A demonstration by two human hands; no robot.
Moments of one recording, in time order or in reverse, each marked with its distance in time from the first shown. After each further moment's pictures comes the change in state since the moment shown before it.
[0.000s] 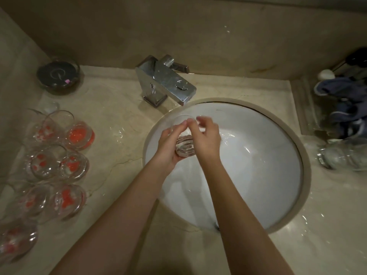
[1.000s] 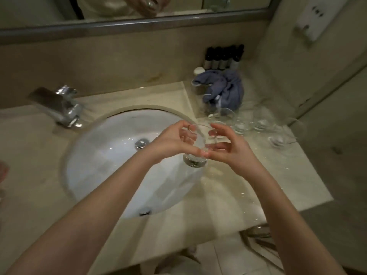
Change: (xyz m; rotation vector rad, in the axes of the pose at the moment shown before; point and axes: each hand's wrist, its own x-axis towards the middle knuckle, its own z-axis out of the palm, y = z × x) left_hand -0.107 -0.058 0.220 0.955 -0.537 0.255; right_hand -0.076 0.068 -0.326 0.125 -0.126 -0.160
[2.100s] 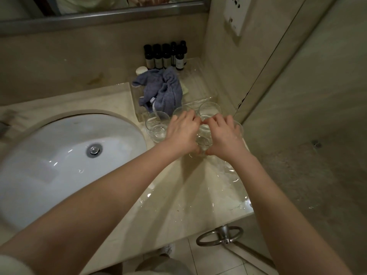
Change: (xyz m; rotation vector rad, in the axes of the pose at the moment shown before) left_hand 0.122 0.073 0.176 1.249 0.197 0.257; right_hand 0.041 0.043 -0.167 -1.219 0.046 -0.069
